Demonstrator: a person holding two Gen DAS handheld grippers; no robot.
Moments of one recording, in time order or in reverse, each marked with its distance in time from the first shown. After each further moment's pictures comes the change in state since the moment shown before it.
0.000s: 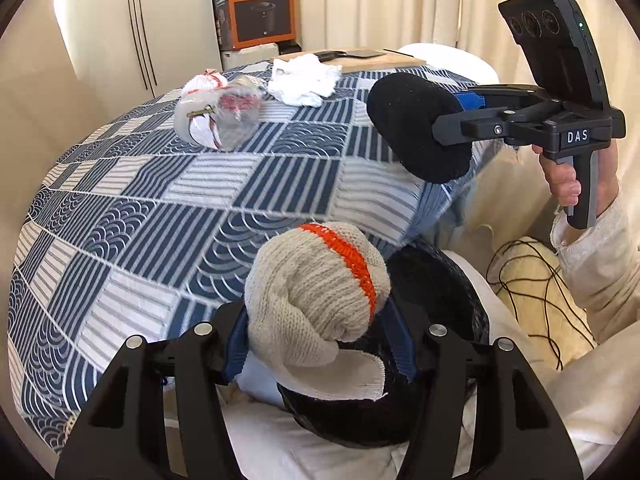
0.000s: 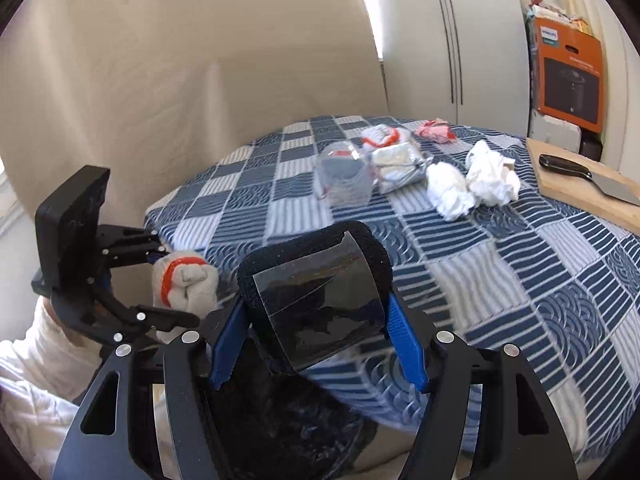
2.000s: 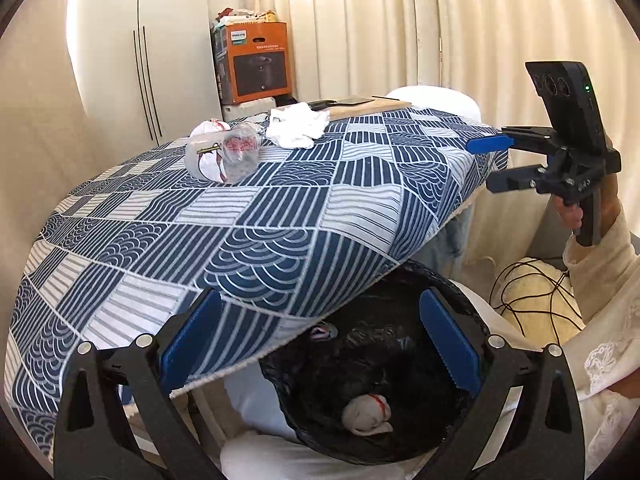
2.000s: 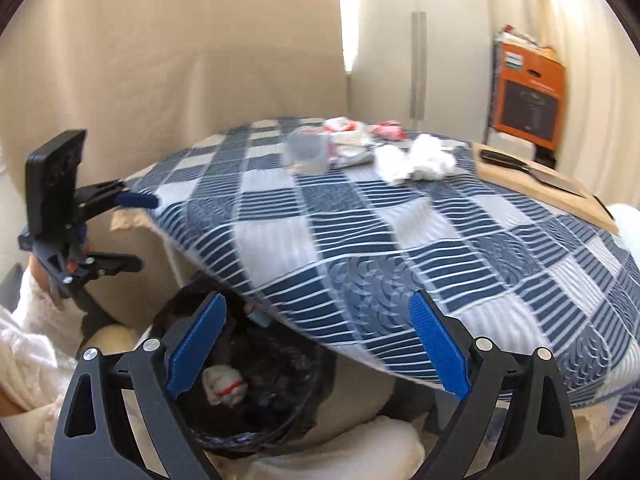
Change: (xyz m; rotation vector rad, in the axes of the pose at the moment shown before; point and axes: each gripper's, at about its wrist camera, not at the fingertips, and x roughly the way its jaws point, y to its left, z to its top) left arm -0.021 0.002 -0.025 0.042 -0.225 0.023; right arm -0.046 0.002 -0.064 -0.034 -0.056 -0.218
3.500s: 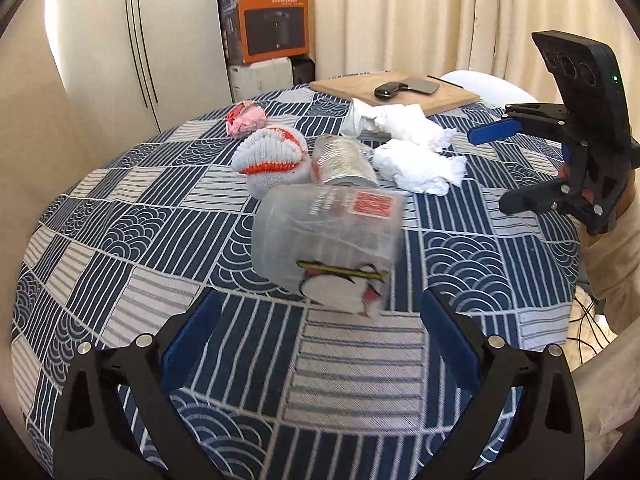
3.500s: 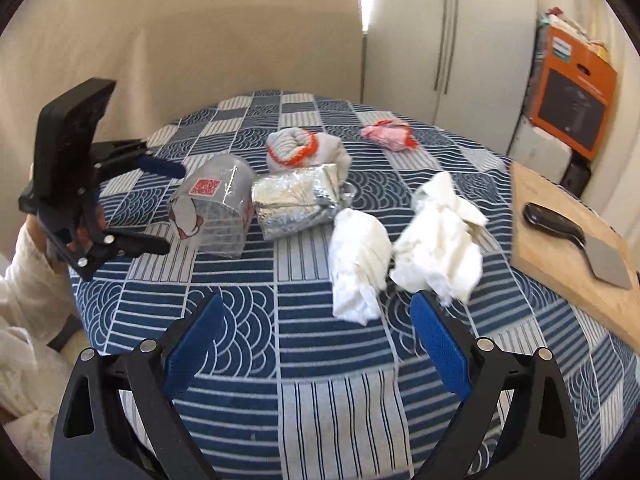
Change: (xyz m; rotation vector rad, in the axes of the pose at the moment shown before) left arm 0.141 0.131 0.113 -0.028 0.185 -0.036; right arm 0.174 -0.074 0.148 -0.098 0.206 0.087
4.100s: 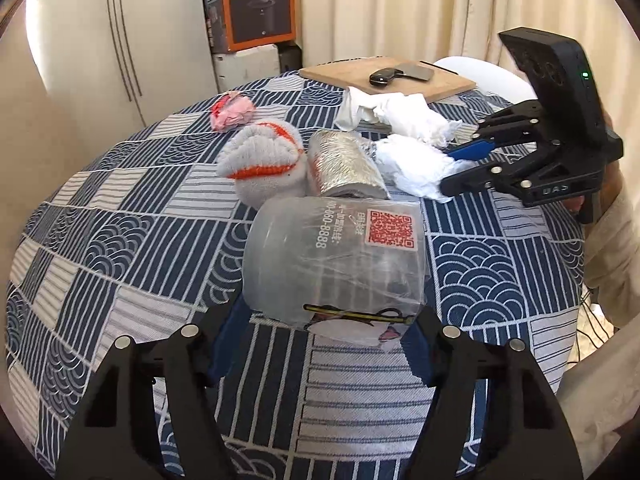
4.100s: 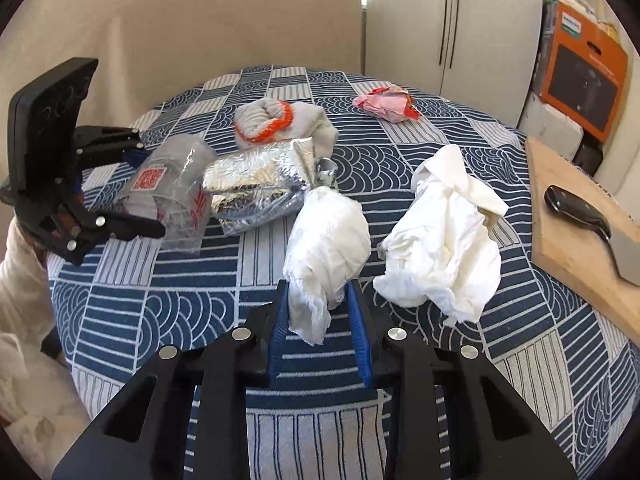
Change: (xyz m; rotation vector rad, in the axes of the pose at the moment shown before) left arm 0.017 0.005 0.013 0.026 0.054 -0.029; right arm 0.037 -0.021 0.004 0.026 0.074 0.023
